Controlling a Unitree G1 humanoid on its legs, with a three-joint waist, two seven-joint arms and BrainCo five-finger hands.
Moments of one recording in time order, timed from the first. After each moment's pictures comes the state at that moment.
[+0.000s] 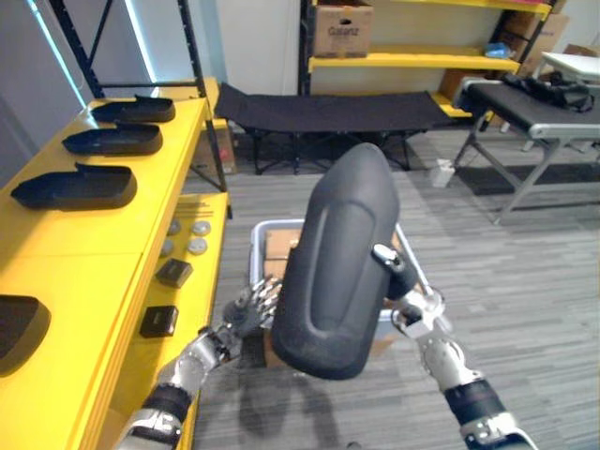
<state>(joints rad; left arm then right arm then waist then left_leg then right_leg) -0.21 0.30 -0.15 0.70 -1.06 0.25 -0.59 -0.21 -0.28 0.21 0.23 1.07 -0.10 0.90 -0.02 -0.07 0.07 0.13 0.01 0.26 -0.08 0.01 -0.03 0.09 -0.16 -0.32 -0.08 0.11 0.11</state>
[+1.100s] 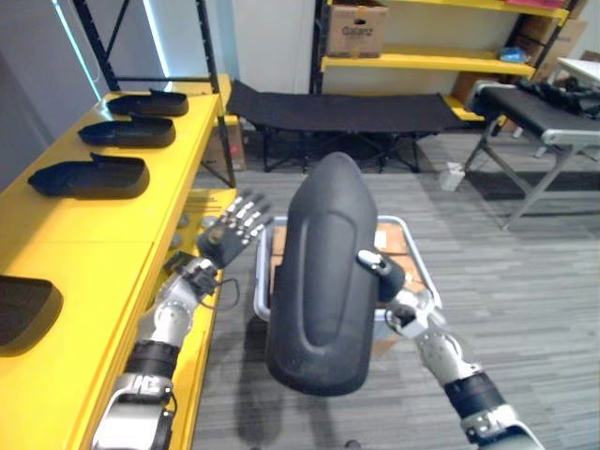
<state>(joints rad) -0.41 0.44 -0.14 0.27 -0.90 0.29 -0.76 -0.25 -0.33 0.25 0.19 1.04 0.01 0.96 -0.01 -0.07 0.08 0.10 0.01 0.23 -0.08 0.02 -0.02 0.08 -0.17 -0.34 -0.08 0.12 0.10</state>
